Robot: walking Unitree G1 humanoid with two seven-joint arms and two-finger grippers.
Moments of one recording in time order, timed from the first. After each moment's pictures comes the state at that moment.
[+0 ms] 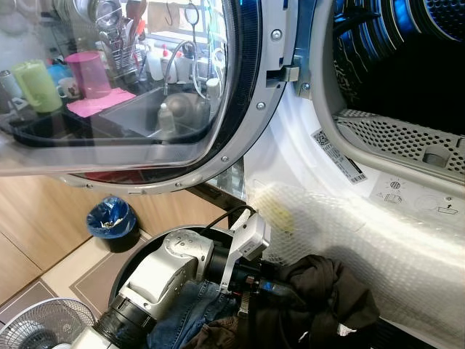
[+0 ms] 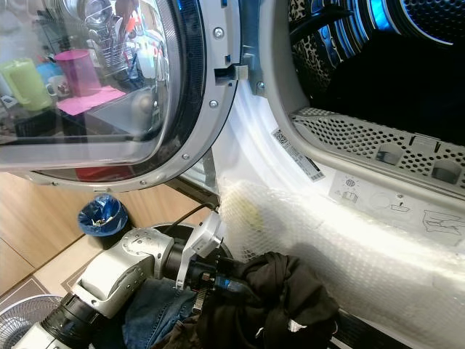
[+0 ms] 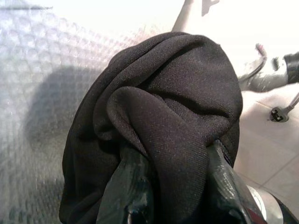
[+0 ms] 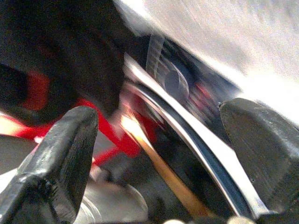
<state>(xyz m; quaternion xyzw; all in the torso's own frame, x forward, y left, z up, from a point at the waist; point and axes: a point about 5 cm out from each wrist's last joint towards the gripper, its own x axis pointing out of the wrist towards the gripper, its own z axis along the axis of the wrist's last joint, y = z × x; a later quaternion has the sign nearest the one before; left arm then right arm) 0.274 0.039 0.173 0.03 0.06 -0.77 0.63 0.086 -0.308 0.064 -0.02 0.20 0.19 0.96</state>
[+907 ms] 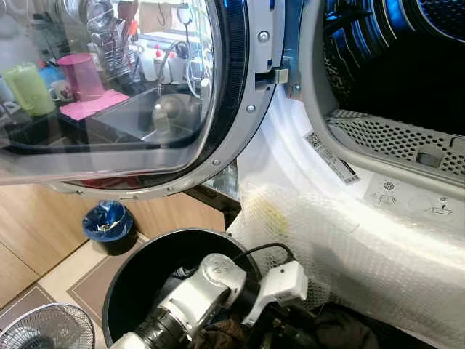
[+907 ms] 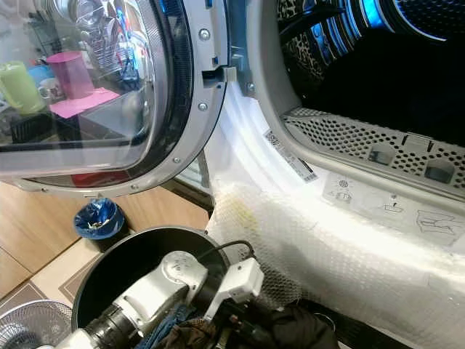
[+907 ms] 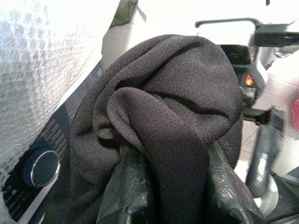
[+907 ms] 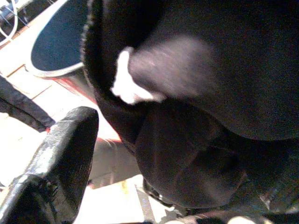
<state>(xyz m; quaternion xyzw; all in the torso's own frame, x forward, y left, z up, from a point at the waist) 0.257 -0.014 0.129 0.08 0.08 -0.82 0.56 0.092 -0.207 0.065 0.10 0.23 0.35 0.90</state>
